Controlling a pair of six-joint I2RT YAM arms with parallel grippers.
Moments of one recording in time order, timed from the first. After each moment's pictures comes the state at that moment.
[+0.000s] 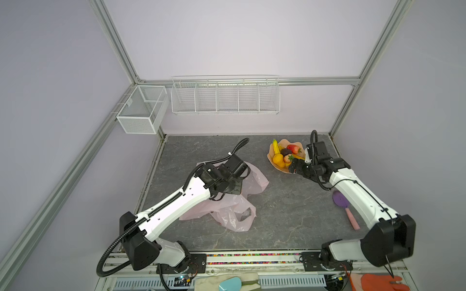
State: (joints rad) left arm -0.88 1.42 1.40 -1.07 -0.21 -0.56; right arm 0.25 1.44 1.23 -0.78 -0.04 0.53
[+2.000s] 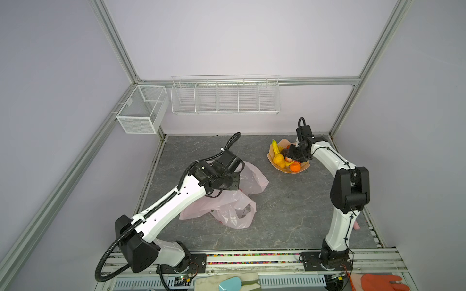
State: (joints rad) left arm -0.82 1.39 1.40 -1.04 -0.13 -0.57; right arm 0.17 1.94 1.65 -0.79 -0.06 0.50
